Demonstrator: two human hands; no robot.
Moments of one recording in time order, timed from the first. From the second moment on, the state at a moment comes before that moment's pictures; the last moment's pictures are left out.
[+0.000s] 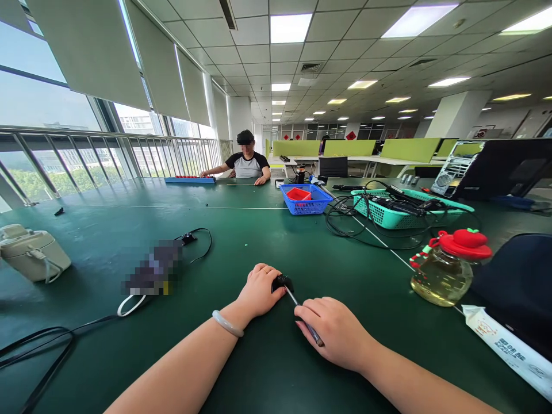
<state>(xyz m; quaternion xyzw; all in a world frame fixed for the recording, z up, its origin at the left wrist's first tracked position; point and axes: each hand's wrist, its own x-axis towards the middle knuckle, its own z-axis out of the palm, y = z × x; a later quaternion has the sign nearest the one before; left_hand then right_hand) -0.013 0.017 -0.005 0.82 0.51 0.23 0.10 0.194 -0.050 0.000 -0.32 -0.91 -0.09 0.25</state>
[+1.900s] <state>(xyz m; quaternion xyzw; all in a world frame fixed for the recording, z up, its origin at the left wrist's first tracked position) -0.013 0.019 -0.007 0.83 0.50 0.22 0.09 0.197 -0.049 0.000 -0.34 -0.90 -0.10 0.25</state>
